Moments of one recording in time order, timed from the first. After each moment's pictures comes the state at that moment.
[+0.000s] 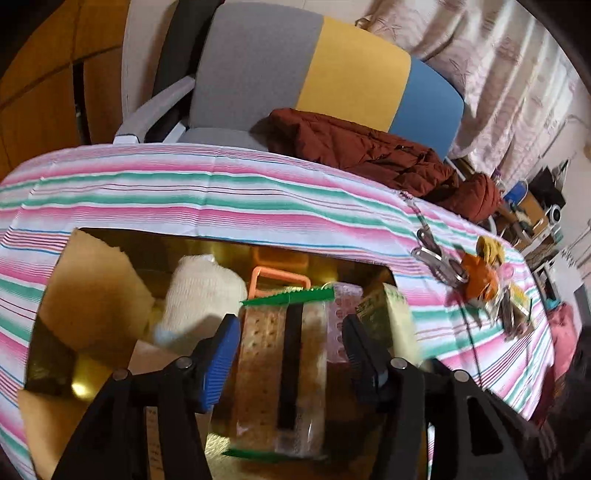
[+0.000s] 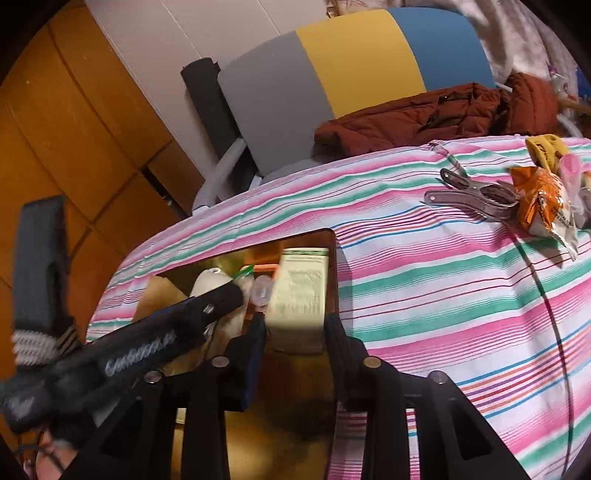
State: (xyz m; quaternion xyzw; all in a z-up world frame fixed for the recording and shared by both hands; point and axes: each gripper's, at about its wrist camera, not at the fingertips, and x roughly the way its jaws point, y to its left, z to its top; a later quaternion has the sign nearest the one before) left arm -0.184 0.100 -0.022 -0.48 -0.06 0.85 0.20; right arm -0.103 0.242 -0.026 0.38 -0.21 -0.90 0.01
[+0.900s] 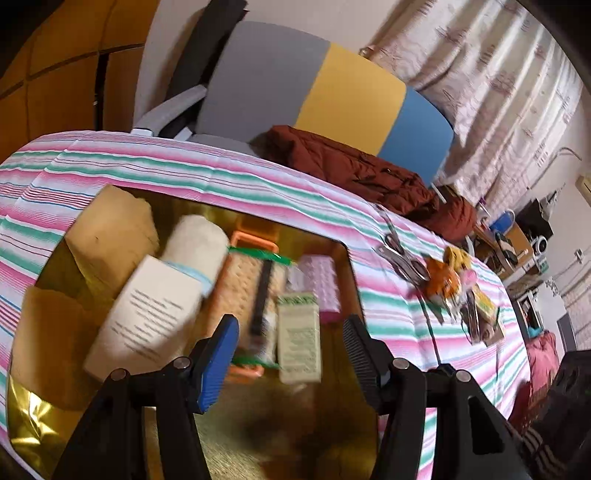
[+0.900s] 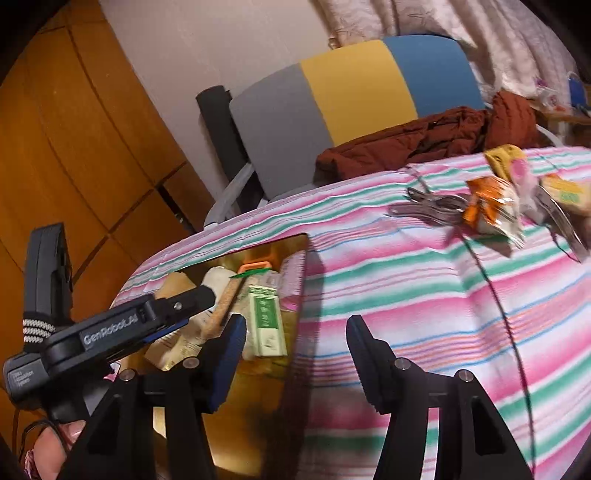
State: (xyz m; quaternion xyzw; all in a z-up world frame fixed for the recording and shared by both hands) left arm -0.106 0.087 -0.002 -0.45 -0.11 0.86 0.21; right arm -0.021 0.272 -0.010 0.33 -0.22 -0.92 0.01
